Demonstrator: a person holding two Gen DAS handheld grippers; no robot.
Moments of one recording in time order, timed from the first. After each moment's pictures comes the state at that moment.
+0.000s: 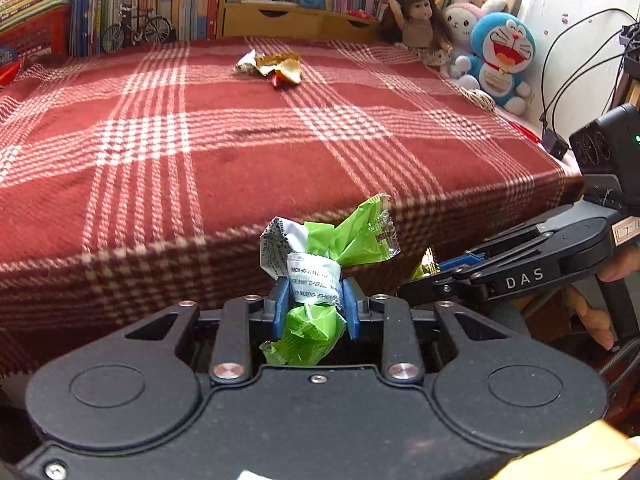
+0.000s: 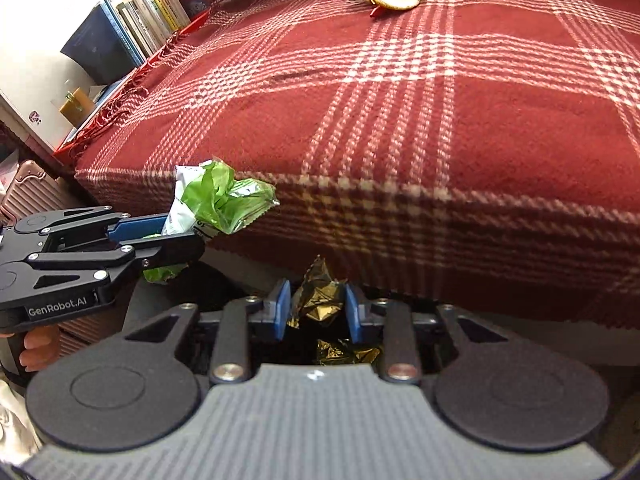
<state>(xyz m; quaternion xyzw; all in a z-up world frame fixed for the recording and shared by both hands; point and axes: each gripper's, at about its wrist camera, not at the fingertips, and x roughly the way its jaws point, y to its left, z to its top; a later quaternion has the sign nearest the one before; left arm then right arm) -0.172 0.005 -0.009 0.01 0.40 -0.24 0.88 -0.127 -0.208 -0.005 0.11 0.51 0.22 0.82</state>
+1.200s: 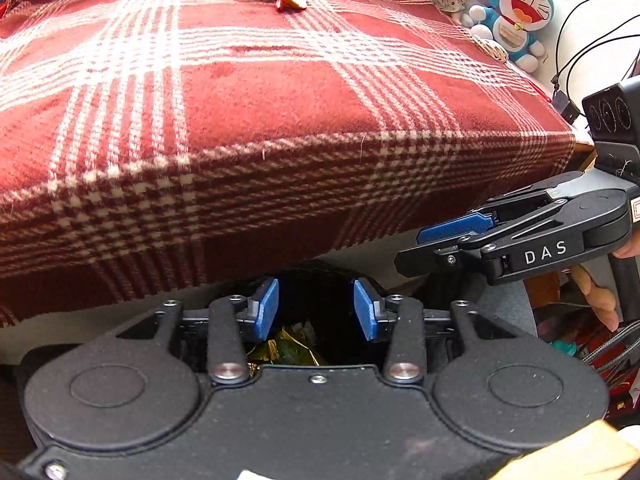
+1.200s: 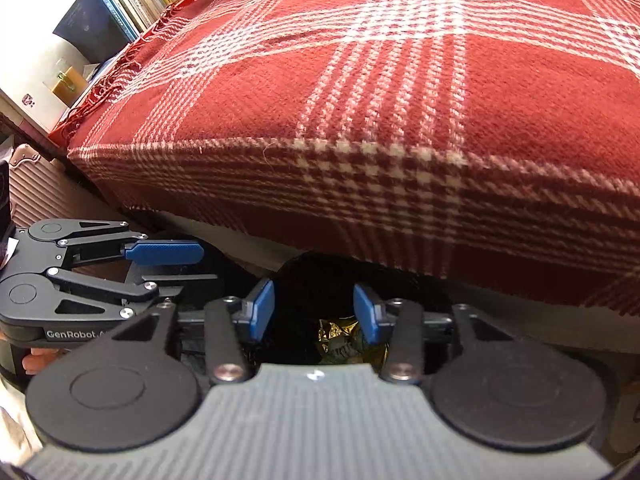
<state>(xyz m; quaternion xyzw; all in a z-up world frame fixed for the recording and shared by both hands) -0.157 0.001 -0.039 0.00 0.49 -0.24 0.84 -0.121 -0.202 -0.020 0.10 0.54 0.23 0.80</state>
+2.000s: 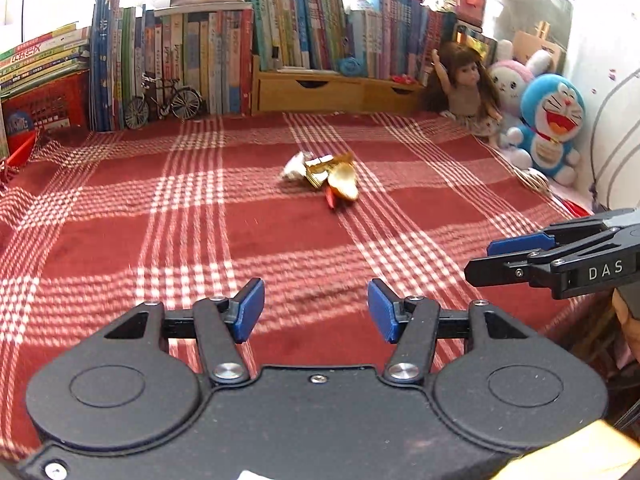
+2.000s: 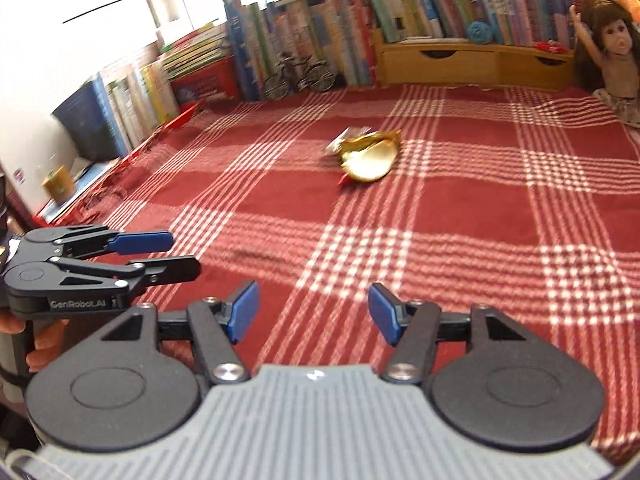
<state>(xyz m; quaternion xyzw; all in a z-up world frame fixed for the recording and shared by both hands) -0.042 0.002 0.042 0.00 0.33 -0.19 0.92 -0.043 -0.237 0.068 0.07 0.39 0.18 0.90</state>
